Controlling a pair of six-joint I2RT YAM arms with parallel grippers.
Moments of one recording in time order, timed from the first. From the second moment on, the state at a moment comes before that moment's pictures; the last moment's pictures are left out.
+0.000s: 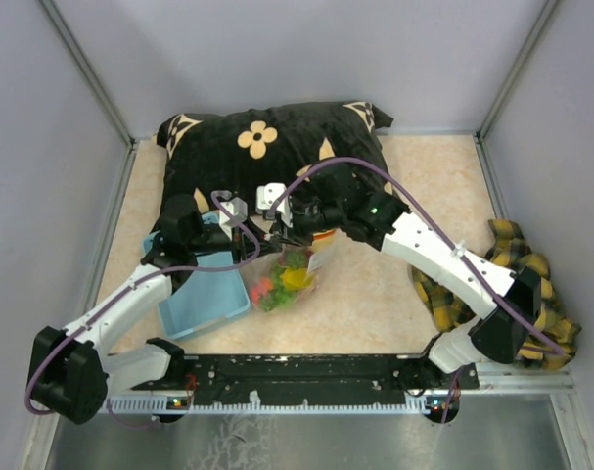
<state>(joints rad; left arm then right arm) -0.43 1.11 0.69 0.30 1.05 0.06 0.86 1.45 1.44 -0.55 -0.55 -0.58</state>
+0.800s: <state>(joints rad) -0.44 1.08 0.66 0.26 0.99 0.08 0.85 1.45 1.44 -0.57 -0.57 -0.58</state>
